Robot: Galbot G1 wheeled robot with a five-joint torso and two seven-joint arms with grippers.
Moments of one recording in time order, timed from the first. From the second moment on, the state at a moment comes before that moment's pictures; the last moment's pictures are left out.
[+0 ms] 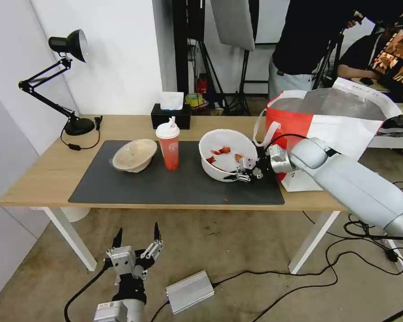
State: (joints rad) left arm 1.90 -1.57 -0.32 -2.32 0.01 -0.07 -0.25; right arm -0.08 0.85 -0.51 1.21 0.35 0.04 -1.00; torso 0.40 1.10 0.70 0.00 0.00
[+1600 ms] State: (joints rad) left arm 1.90 -1.56 -0.34 -2.35 0.02 -0.08 -0.24; right arm -0.10 0.74 -0.47 1.42 0.56 0.02 -1.00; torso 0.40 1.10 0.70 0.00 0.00
